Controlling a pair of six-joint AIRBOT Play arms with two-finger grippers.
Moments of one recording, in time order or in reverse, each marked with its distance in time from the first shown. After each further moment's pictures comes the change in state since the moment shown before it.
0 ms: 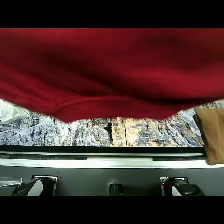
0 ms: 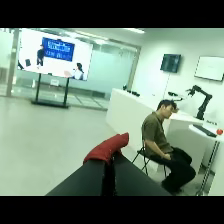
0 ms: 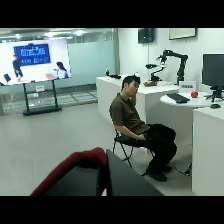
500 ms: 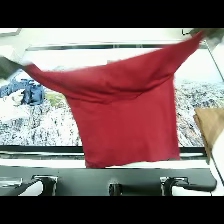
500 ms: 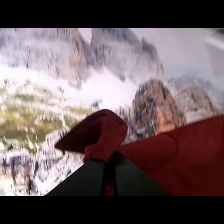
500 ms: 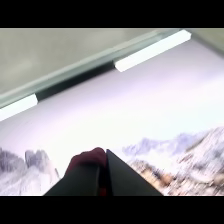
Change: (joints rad) left arm -0.090 -0.345 -0.432 0.074 -0.350 -0.008; right arm 0.000 -0.653 -0.006 0.164 0.131 0.346
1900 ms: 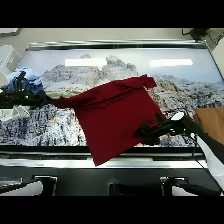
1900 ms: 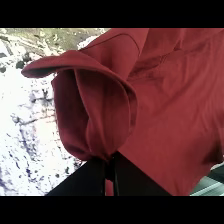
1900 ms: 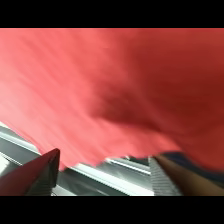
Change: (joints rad) left arm -0.005 -0.186 -0.238 -0.002 -0.037 0.100; right arm -0.019 0.127 -1.260 1.088 0.207 -0.636
